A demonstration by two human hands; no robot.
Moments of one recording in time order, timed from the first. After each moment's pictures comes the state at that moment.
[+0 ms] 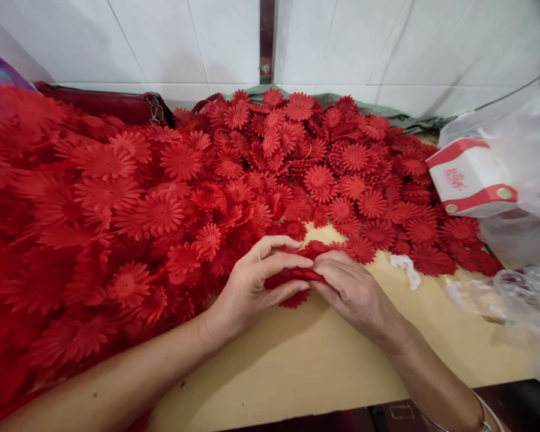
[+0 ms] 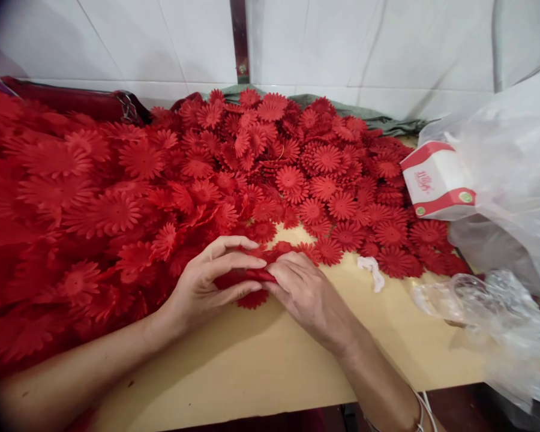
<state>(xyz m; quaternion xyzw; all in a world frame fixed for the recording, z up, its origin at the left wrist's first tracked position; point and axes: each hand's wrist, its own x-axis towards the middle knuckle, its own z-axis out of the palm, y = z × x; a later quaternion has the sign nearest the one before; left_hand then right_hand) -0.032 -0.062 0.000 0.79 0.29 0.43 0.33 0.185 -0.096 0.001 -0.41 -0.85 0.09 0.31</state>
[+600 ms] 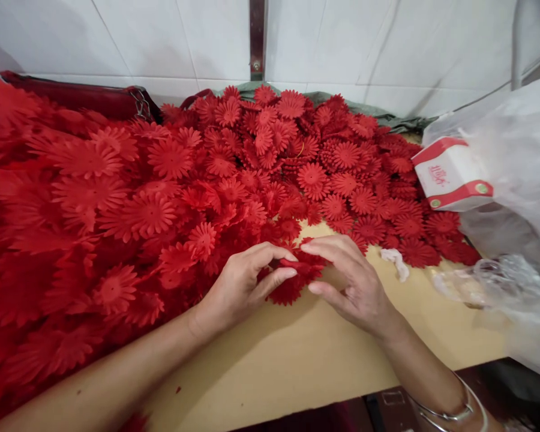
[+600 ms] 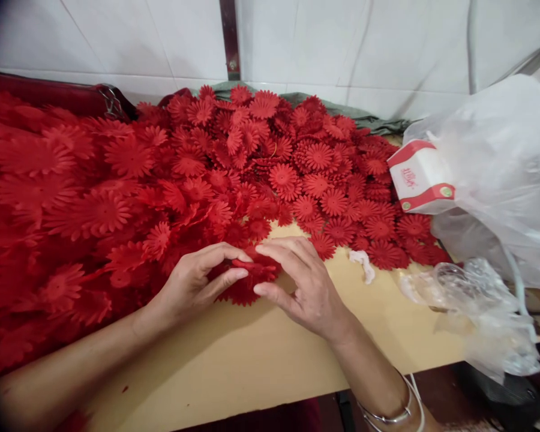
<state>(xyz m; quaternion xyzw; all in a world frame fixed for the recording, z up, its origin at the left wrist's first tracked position) -0.040 -0.055 0.006 0.81 0.29 0.38 0.34 0.183 -0.095 0.005 -0.43 -0.81 0.11 0.39</state>
